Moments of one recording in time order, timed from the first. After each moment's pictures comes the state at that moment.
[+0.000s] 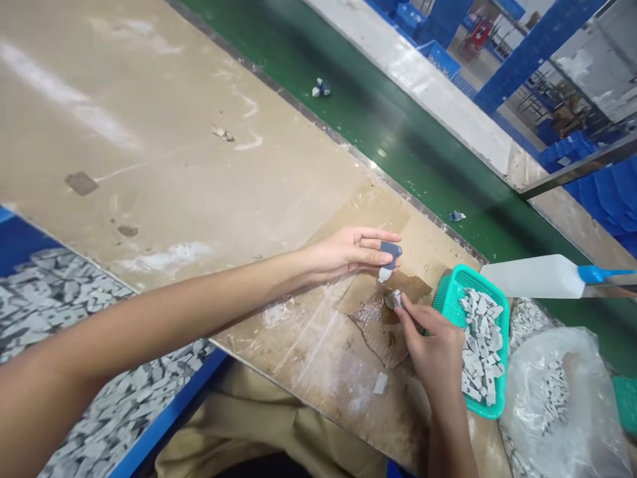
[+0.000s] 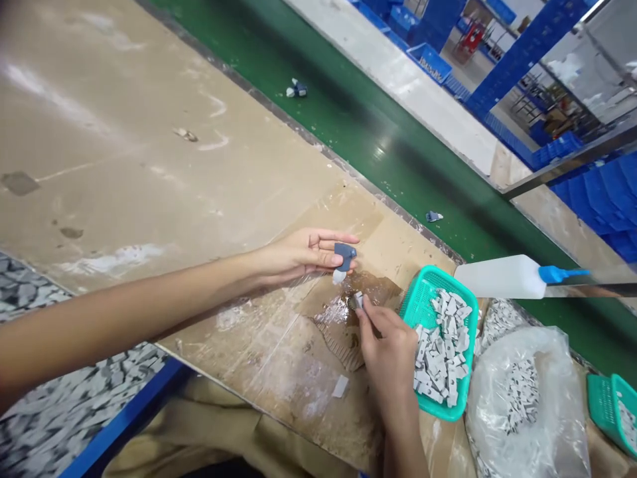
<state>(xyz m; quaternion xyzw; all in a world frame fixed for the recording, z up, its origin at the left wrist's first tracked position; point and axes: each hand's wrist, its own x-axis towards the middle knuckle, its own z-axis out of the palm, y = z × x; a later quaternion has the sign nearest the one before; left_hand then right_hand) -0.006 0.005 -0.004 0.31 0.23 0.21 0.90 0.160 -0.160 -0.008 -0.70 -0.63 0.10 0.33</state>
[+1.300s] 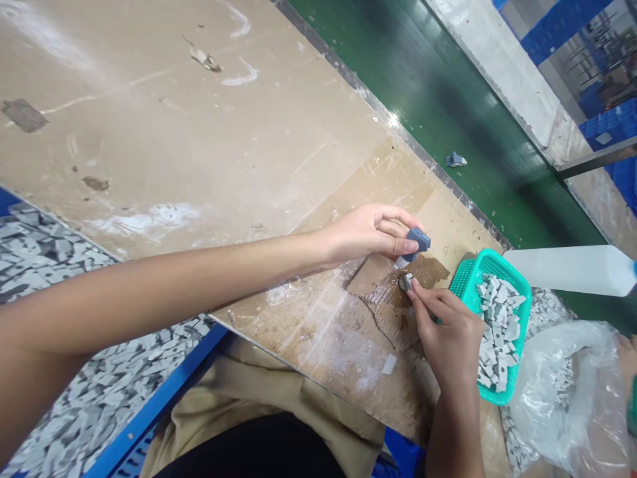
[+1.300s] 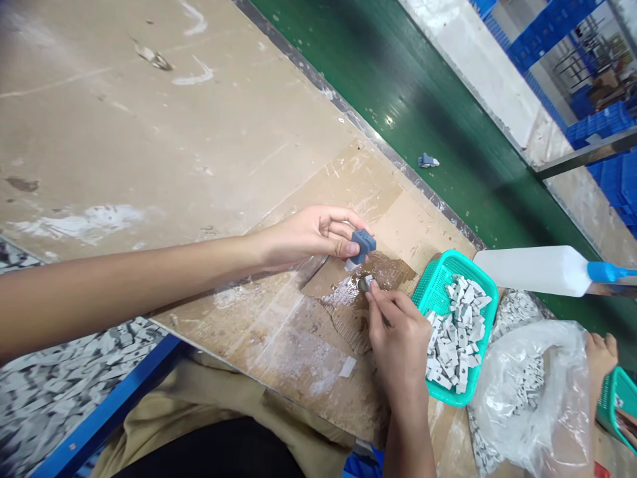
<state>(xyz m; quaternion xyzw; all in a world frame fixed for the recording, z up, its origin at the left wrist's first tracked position) -0.001 -0.003 -0.008 0.39 0.25 0.22 0.85 0.153 -0.156 0.001 -0.69 -0.67 0.08 0.27</state>
